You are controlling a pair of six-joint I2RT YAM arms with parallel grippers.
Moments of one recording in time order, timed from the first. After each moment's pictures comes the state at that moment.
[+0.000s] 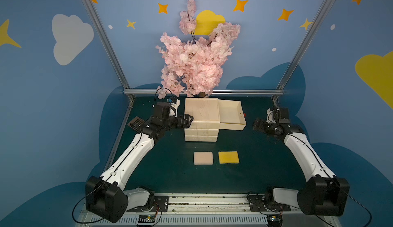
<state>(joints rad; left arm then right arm) -0.33 1.28 1.13 -0.43 0.29 -0.35 0.03 1.29 1.06 -0.67 -0.11 0.32</state>
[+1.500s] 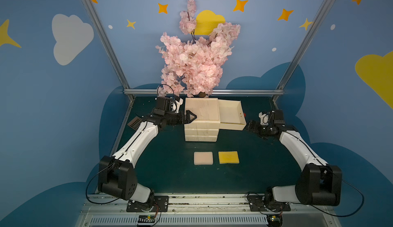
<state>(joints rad) -0.26 1.48 1.24 -0.47 0.60 -0.42 0.04 1.40 1.01 -0.57 -0.39 0.37</state>
